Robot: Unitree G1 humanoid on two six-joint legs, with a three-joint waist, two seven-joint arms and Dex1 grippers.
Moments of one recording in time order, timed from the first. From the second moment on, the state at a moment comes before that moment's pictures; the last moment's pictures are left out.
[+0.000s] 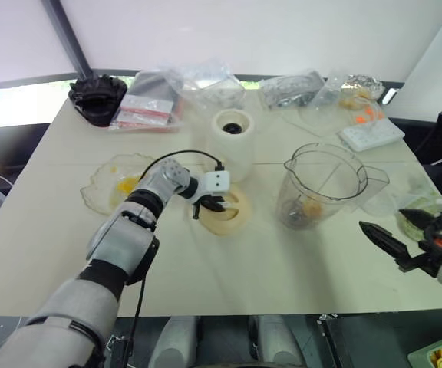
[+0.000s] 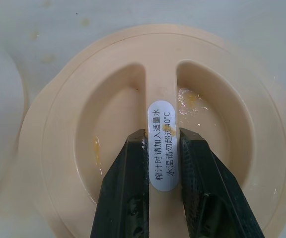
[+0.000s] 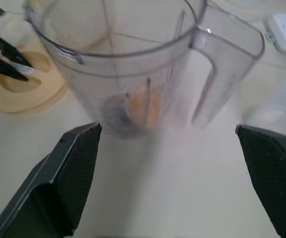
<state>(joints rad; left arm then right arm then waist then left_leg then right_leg) -1.14 0.21 -0.34 1.33 0.30 -0.27 -1.17 0.33 -0.79 -0.81 -0.82 1.06 1.04 0.15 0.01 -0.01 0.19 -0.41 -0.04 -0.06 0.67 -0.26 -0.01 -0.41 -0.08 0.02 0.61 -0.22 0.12</state>
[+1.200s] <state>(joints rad) -0.74 0.52 -0.17 0.26 -0.09 0.22 -1.34 -0.17 -0.52 -0.29 -0.05 0.36 0.43 0.23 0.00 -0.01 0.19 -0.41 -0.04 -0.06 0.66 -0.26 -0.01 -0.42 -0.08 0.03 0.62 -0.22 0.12</state>
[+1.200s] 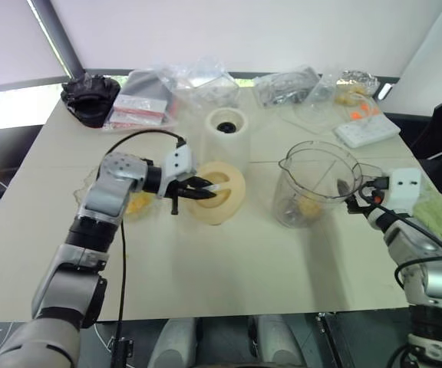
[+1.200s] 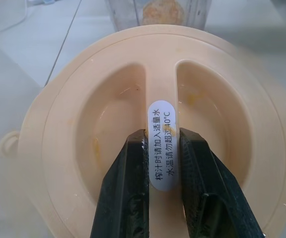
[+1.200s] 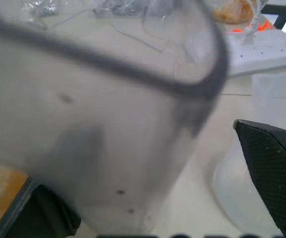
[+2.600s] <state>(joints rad) -1.13 0.52 -0.26 0.26 -0.24 0.53 -1.49 -0.25 -0.22 0.08 -0.21 0.16 0.45 0.23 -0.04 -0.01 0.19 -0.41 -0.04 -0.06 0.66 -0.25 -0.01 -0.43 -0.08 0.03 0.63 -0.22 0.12</state>
